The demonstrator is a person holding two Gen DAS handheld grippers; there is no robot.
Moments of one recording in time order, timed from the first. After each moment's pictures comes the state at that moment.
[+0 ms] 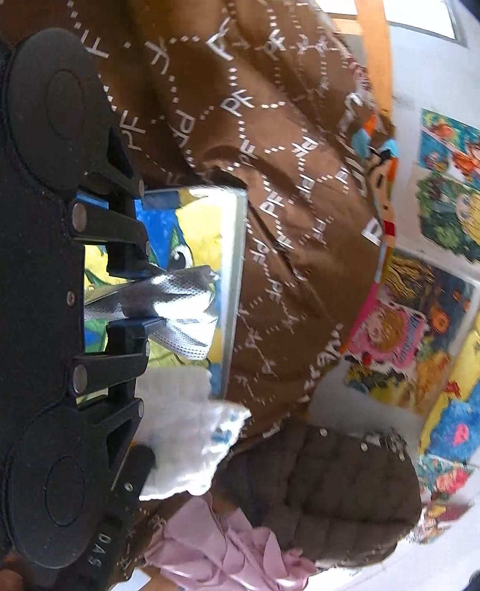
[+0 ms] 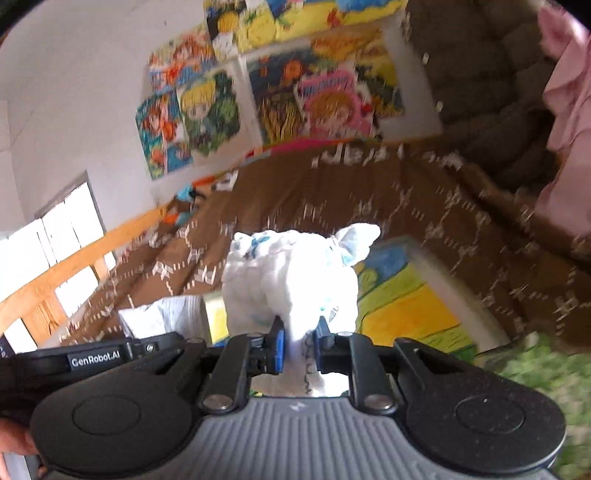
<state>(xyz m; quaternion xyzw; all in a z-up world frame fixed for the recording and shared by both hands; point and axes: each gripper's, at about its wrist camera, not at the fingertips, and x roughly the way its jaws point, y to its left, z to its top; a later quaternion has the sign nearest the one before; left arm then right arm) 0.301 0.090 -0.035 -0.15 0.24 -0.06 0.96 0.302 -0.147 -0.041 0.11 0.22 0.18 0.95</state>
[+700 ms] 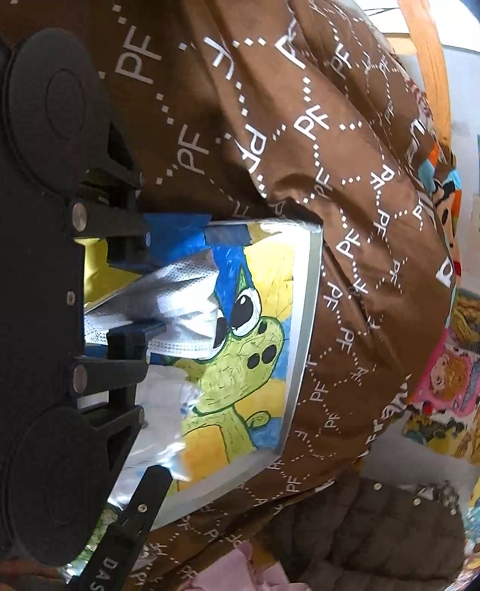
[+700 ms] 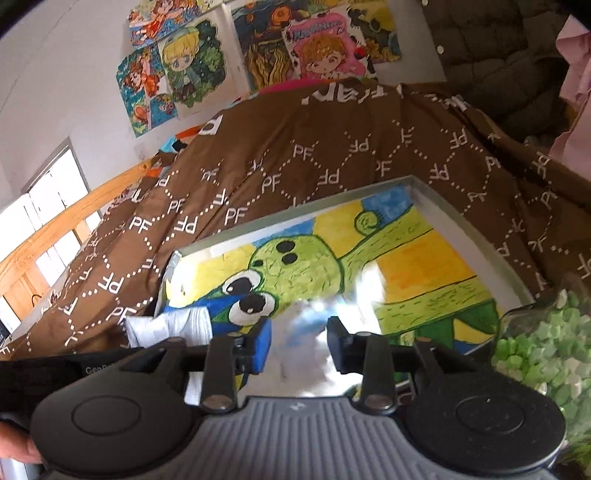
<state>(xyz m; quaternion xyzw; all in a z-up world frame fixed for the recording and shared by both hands) 0.321 0.090 -0.066 -0.15 0.35 0.00 0.93 0.318 -0.141 -0.056 0.11 0.29 0.16 0.94</state>
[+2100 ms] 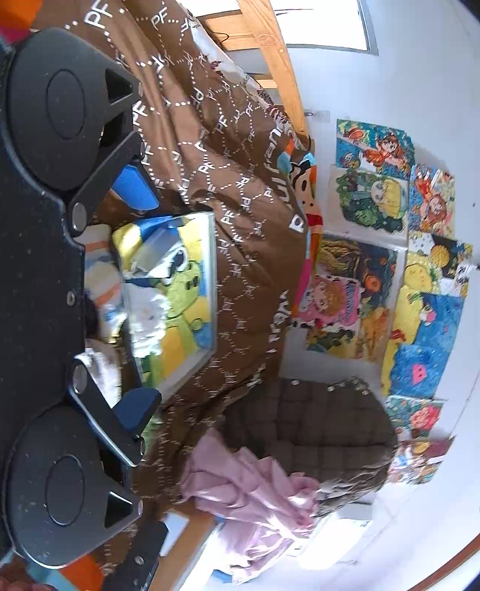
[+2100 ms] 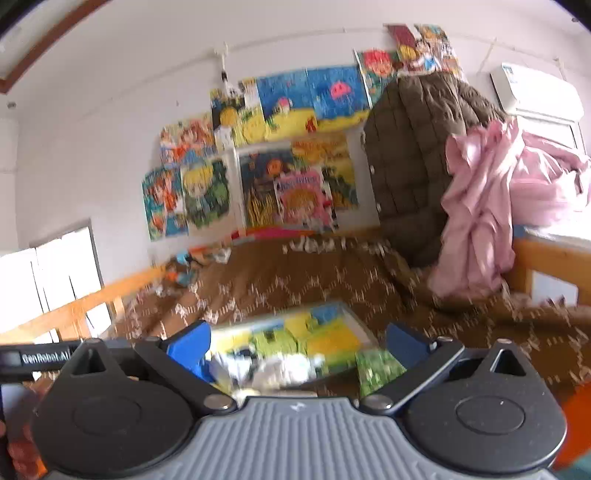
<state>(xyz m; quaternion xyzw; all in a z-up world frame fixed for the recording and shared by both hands) 0.036 0.038 0.047 -0.06 0.17 -0.05 0.98 0.014 -0.227 0.031 0.10 0.11 0.09 0.98</state>
